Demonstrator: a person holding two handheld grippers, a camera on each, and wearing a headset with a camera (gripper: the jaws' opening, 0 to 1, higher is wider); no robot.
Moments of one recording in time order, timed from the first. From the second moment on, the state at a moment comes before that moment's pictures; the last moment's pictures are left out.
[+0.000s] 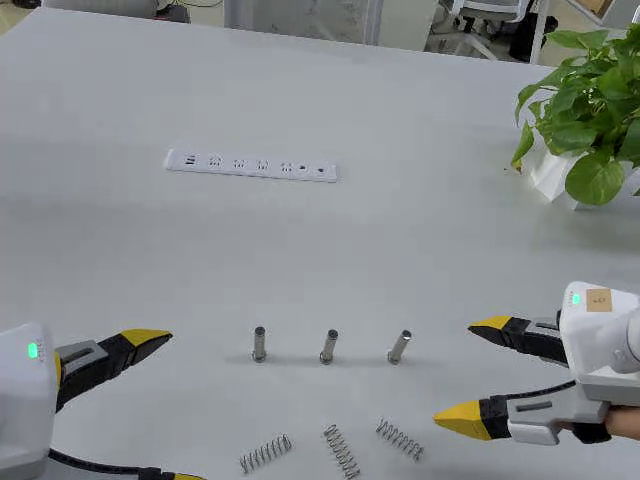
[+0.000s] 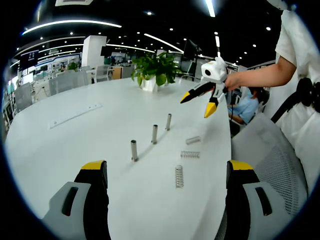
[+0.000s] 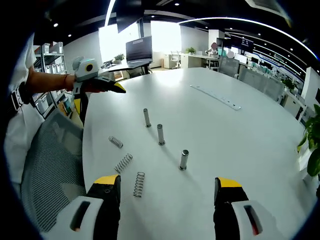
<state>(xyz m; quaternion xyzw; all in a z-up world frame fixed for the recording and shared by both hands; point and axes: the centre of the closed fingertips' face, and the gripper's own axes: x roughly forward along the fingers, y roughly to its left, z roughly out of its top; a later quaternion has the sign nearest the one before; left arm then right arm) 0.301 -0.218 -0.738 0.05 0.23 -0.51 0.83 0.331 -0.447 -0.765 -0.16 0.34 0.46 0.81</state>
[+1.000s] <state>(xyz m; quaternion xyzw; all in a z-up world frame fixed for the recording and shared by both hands) 0.290 -0.221 -0.752 0.09 0.26 -0.51 0.82 0.298 -0.472 -0.767 -0.14 0.29 0.46 0.83</state>
